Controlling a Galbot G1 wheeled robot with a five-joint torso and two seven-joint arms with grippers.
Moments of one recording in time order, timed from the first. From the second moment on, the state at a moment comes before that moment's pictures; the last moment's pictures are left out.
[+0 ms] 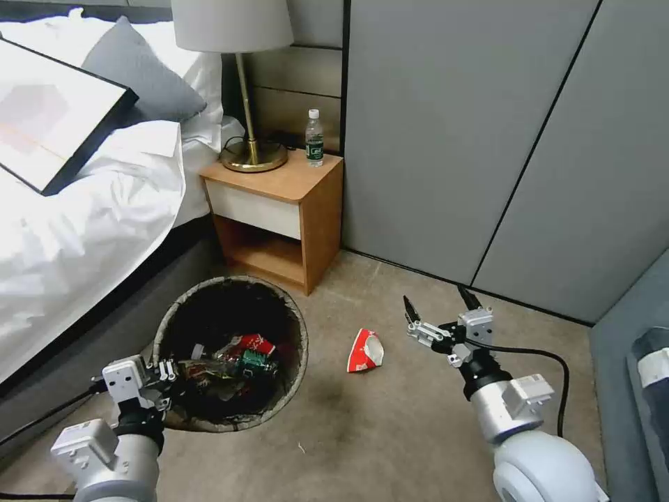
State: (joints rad) left arm 1.82 -1.45 -0.67 -2.50 -0.38 0.37 -0.29; right arm -1.47 1.05 0.30 2.26 0.34 -0.20 0.28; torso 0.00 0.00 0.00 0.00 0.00
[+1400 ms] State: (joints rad) left arm 1.82 -1.45 -0.70 -2.50 -0.40 0.37 -0.30; right arm -0.93 1.10 -0.11 1.54 0.63 -0.35 0.31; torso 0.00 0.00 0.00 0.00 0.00
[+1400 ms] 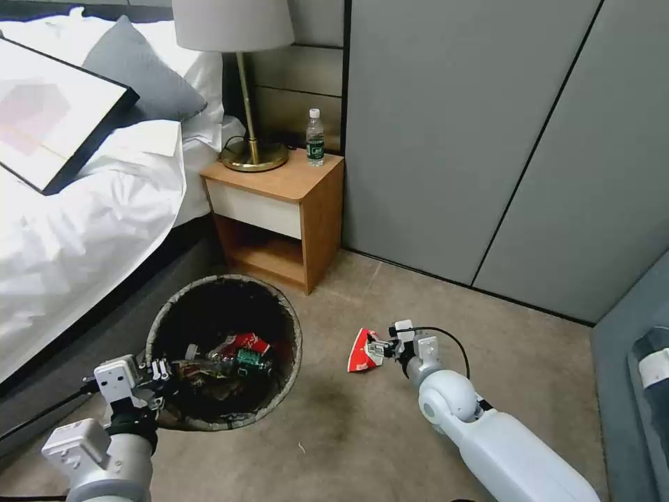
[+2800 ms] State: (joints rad) left arm 1.81 -1.46 -0.69 -2.50 -0.40 0.38 -0.30; right arm -0.71 1.44 -0.10 0.95 0.55 -0.28 0.27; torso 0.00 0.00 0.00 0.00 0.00
